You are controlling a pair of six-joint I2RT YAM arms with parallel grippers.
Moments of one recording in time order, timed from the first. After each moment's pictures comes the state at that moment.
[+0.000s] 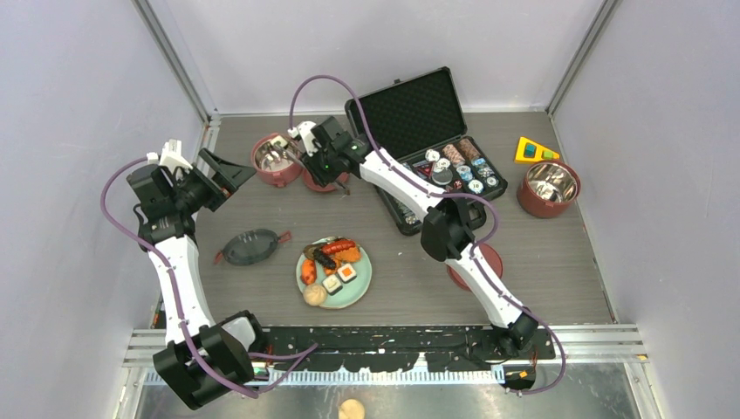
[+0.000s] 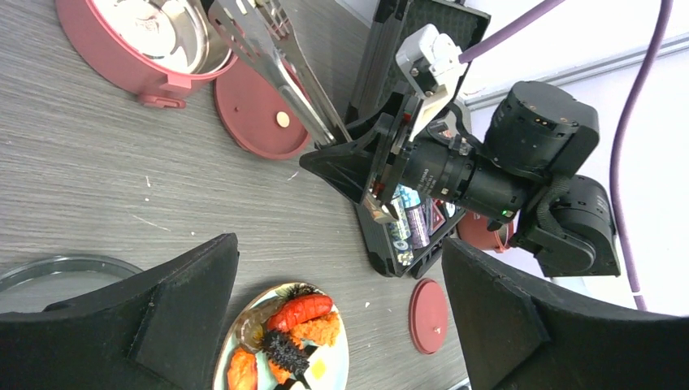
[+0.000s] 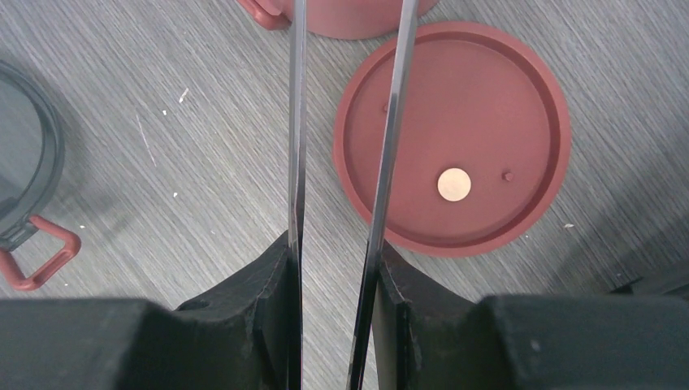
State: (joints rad) left arm 0.48 1.02 0.96 -0.39 0.83 -0.55; right arm 0.81 2.53 2.53 -0.76 -0.11 -0.08
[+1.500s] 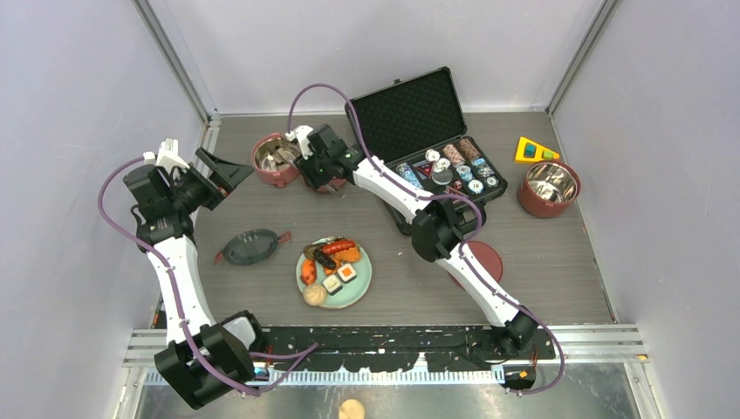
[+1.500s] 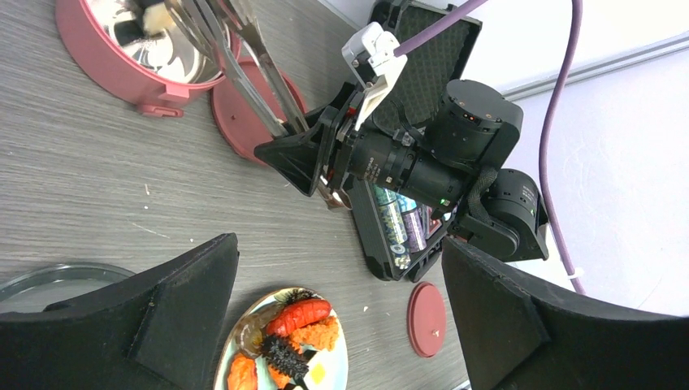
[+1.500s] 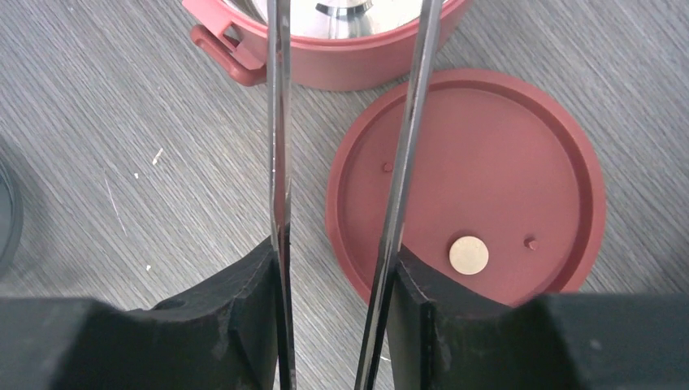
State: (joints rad) left arm 0.50 1.02 0.96 -0.36 0.86 -0.56; right arm 0.81 2.69 2.63 -0.65 -0.10 -0.05
